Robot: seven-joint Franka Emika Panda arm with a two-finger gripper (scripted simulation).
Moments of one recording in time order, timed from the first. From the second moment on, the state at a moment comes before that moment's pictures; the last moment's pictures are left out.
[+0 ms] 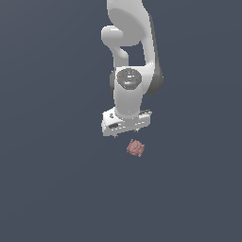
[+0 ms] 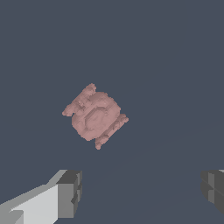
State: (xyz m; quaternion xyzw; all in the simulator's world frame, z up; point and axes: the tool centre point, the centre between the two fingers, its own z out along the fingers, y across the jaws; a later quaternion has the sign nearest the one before) arm -0.001 0.022 0.138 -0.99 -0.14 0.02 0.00
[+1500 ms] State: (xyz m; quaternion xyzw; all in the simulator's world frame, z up) arm 0.022 0.075 0.089 -0.86 -0.50 0.00 0.00
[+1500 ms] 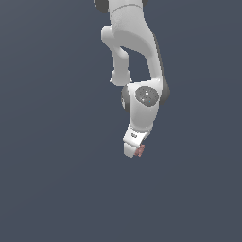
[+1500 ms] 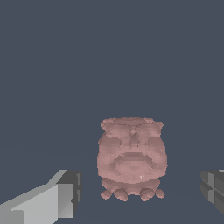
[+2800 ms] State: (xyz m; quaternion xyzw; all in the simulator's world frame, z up) arm 0.022 0.076 0.039 -0.86 -0.51 0.00 0.00
